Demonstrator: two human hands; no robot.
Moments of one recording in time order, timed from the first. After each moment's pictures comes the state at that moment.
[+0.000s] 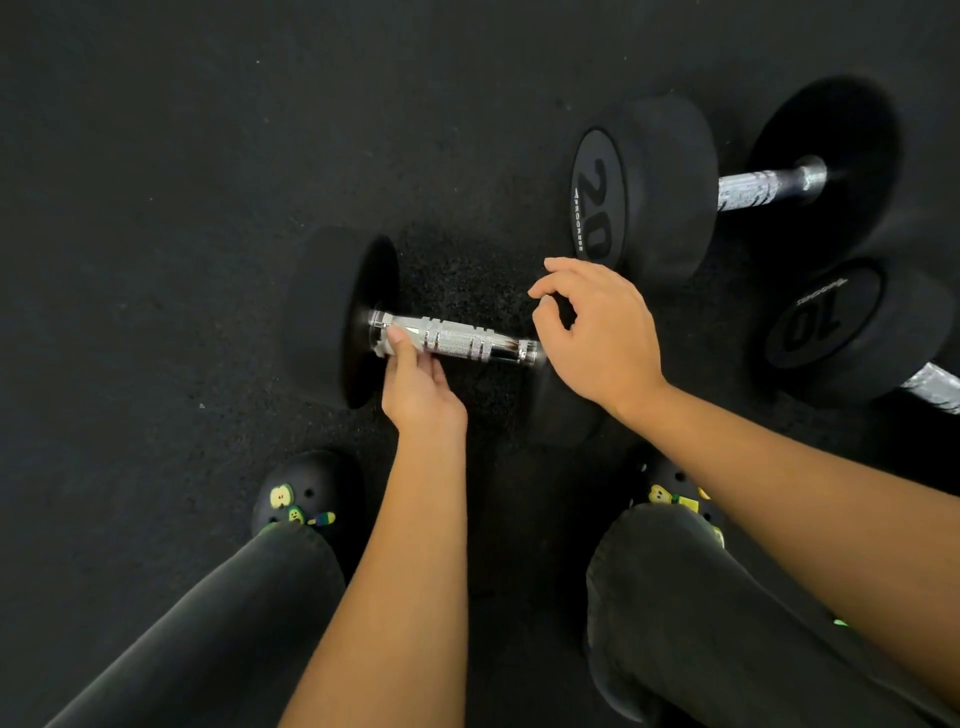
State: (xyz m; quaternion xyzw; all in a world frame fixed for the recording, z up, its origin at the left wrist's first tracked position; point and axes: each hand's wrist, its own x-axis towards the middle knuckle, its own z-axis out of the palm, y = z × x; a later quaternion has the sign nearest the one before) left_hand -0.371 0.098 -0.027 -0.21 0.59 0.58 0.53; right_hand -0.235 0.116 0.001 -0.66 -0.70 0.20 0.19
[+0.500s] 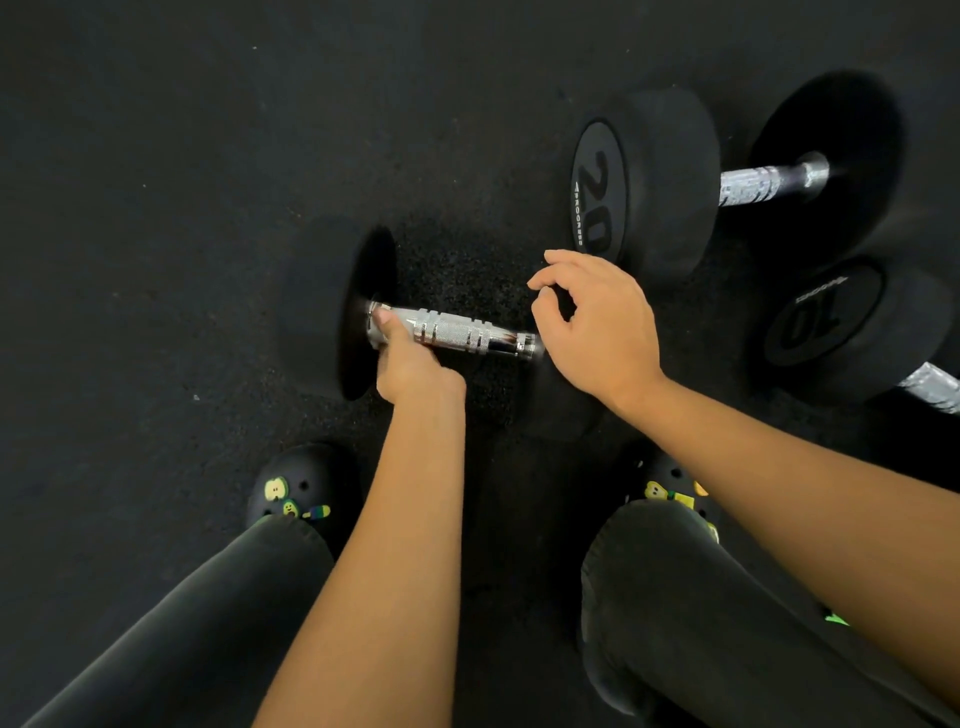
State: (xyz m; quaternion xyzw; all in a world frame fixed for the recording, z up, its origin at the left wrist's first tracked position) left_hand -0.371 0.117 -0.025 -0.24 0.62 0.56 0.50; right_hand -0.237 0.118 0.001 -0.65 -0.70 0.20 0.21
